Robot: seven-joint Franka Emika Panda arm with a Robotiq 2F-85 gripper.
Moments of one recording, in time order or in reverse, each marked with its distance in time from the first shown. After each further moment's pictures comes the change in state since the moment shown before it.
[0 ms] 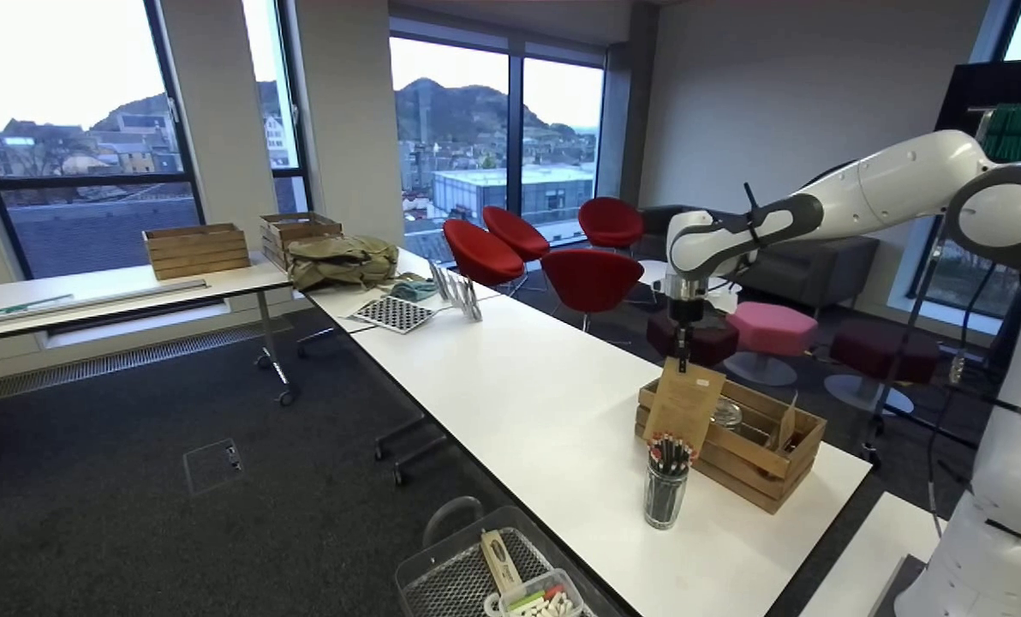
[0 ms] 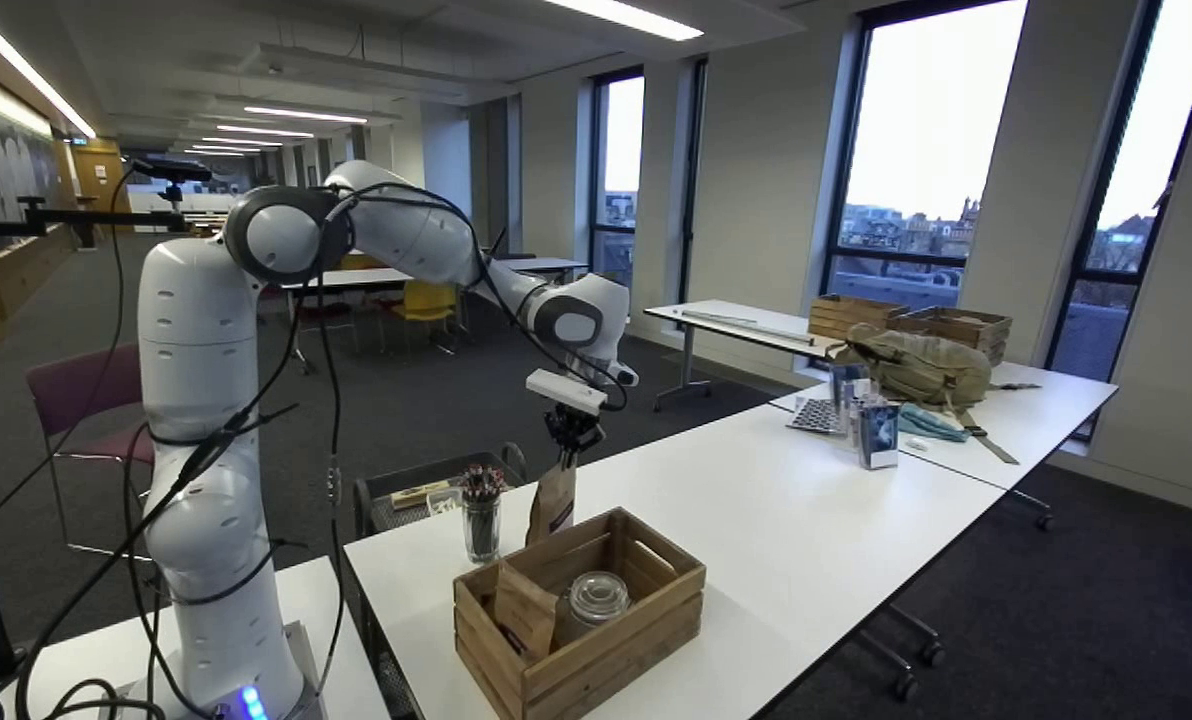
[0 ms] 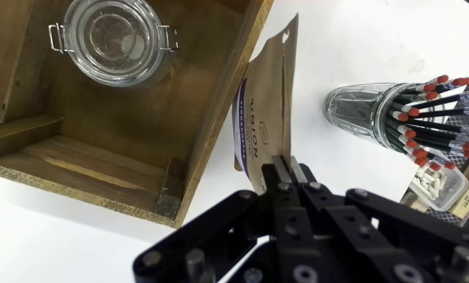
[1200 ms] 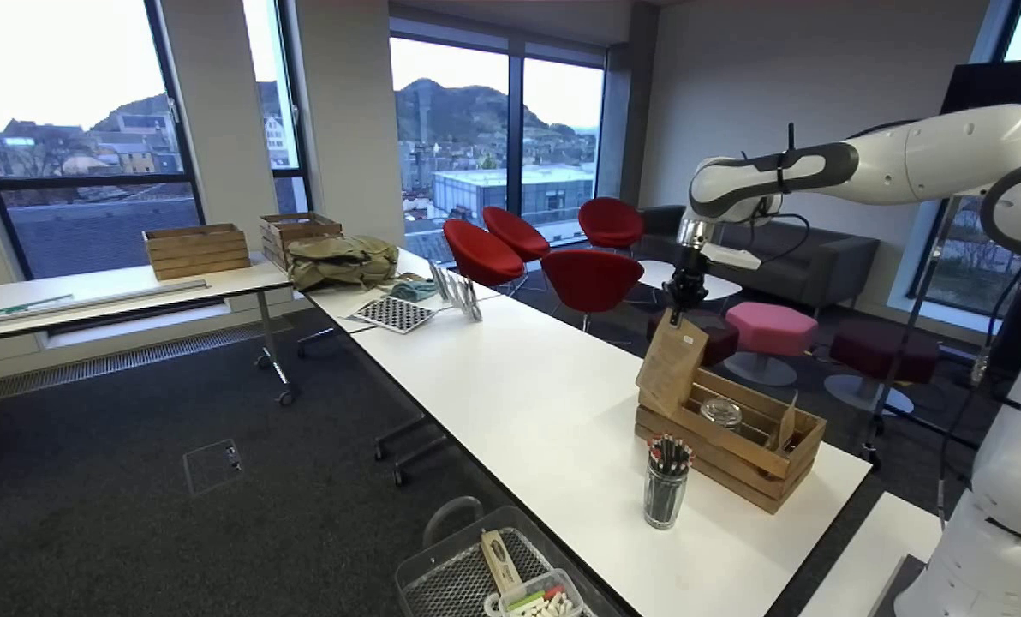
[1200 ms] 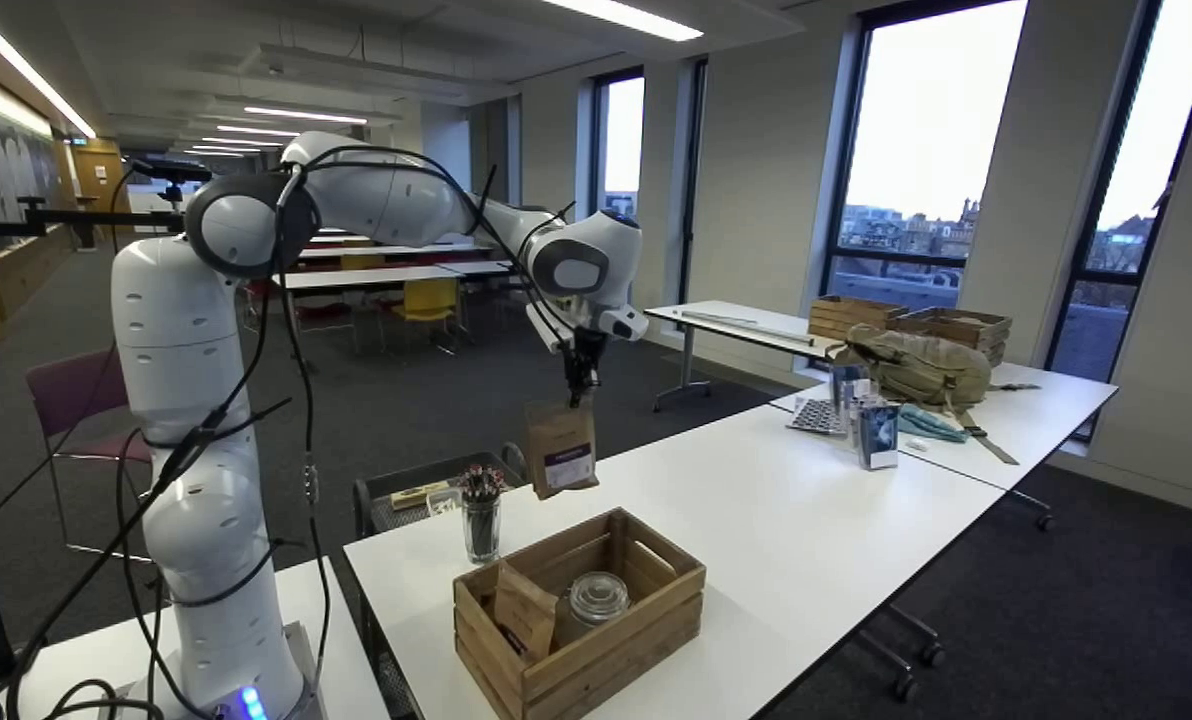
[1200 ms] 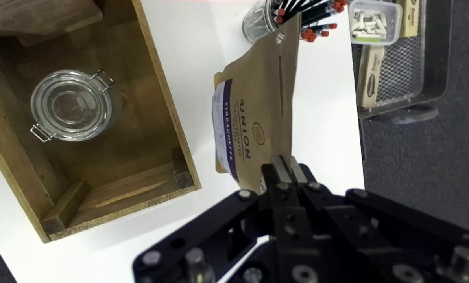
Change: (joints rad) arm -0.005 -0.092 -0.057 0.130 0.205 -0.133 0.566
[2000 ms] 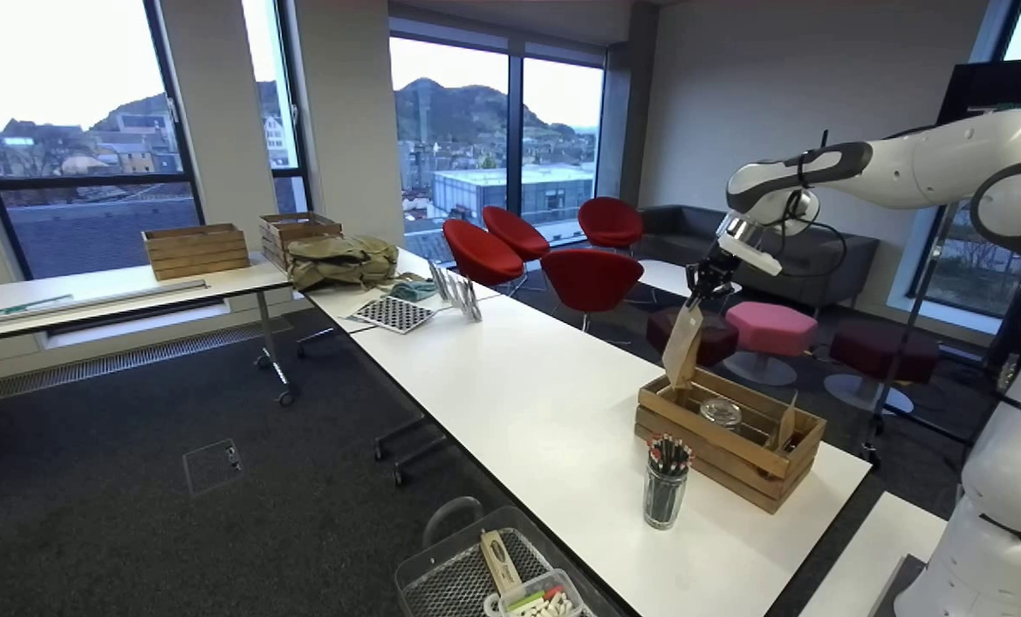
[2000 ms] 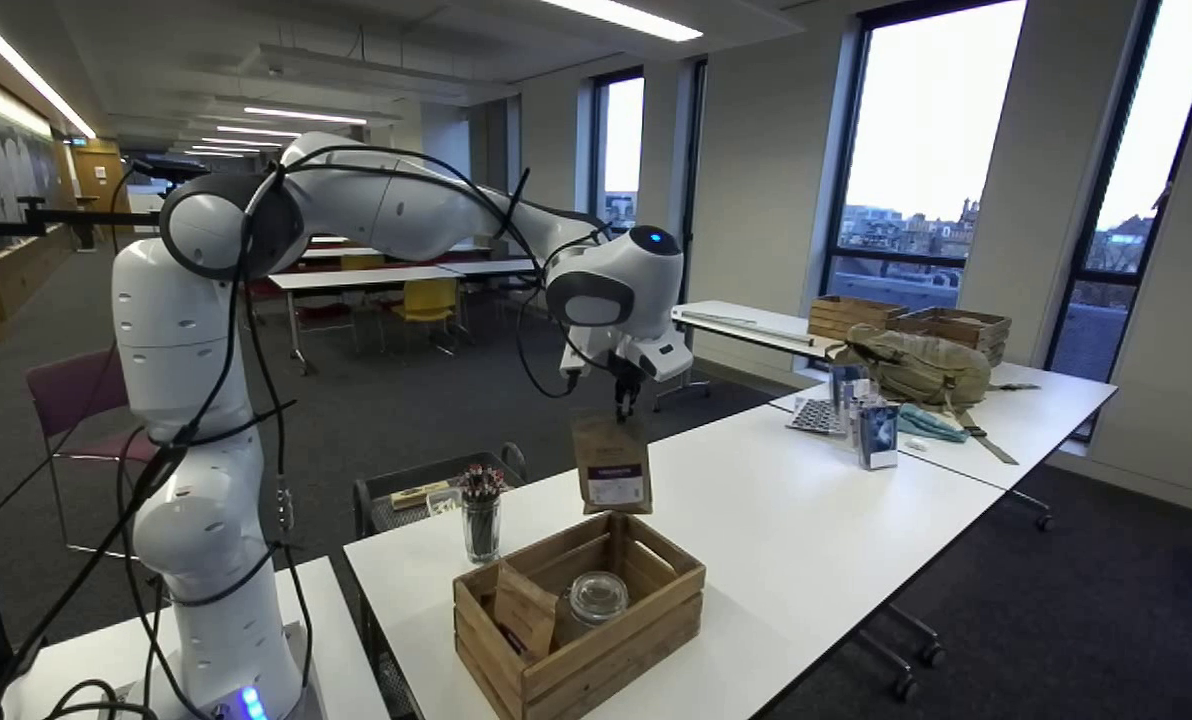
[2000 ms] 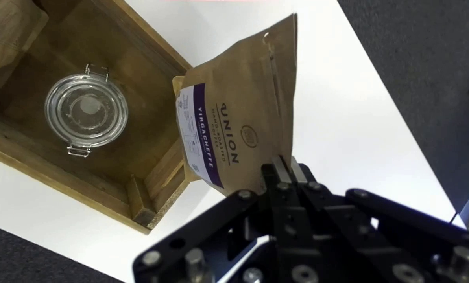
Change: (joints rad) arm -0.105 0.003 -0.125 -0.059 0.221 0.180 0.186
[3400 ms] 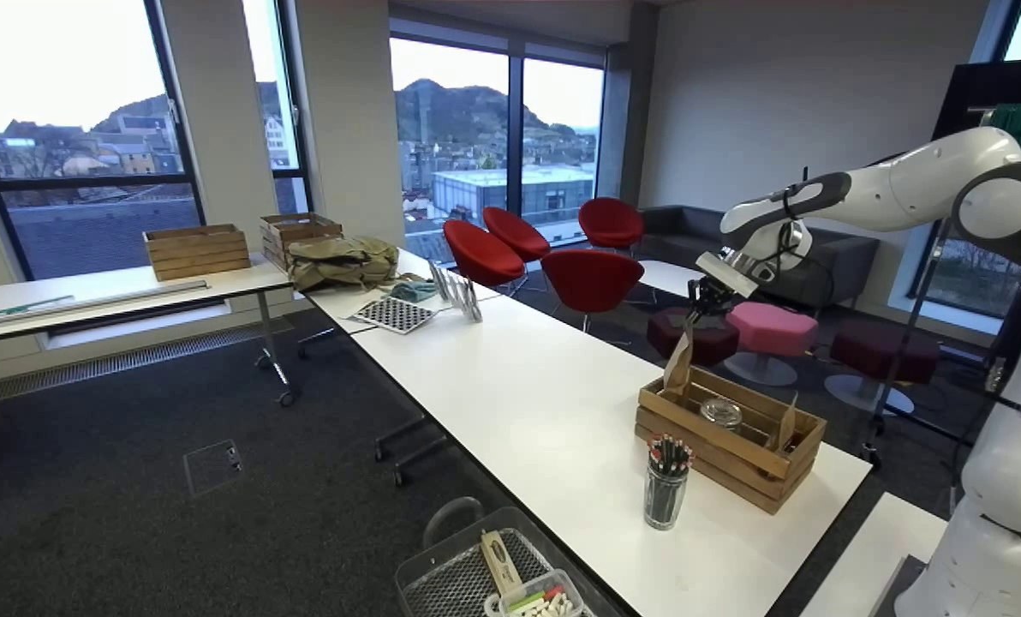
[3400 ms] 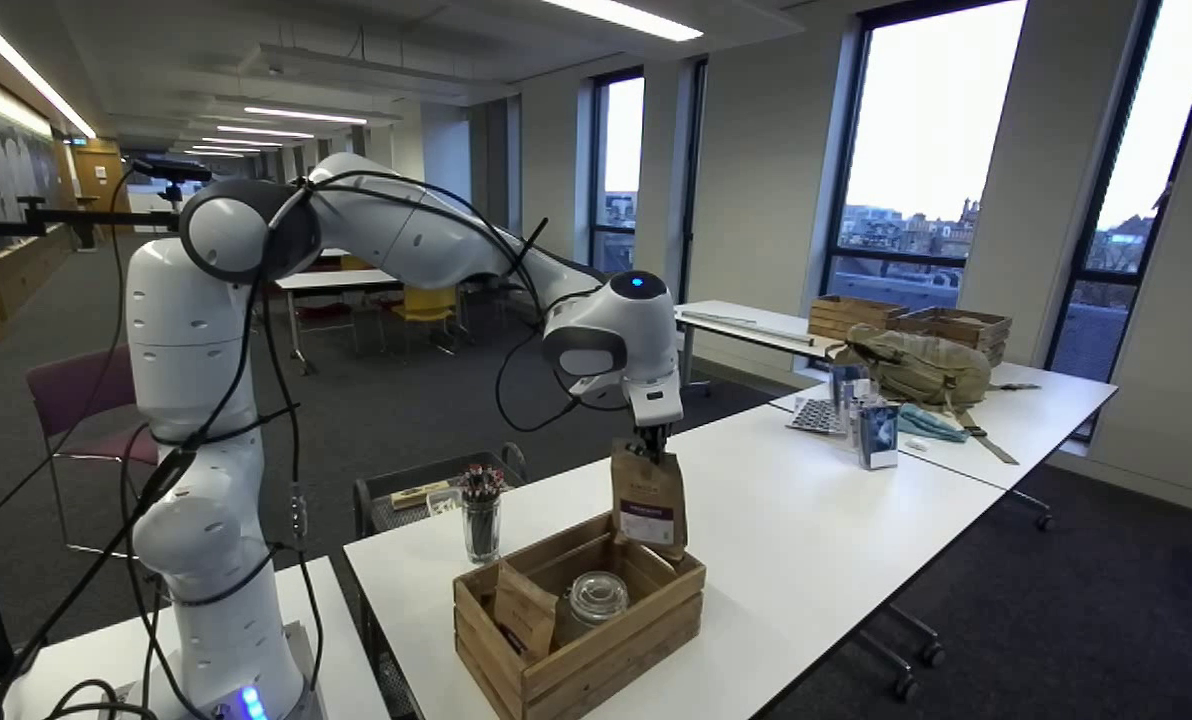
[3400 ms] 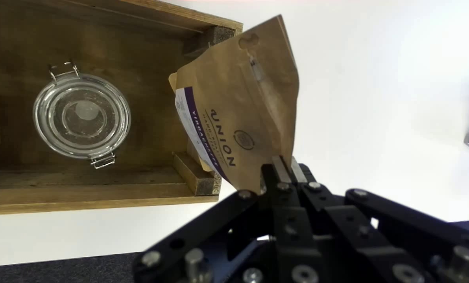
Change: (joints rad) arm -0.003 0.049 -0.004 -0.124 0.000 0.379 0.469
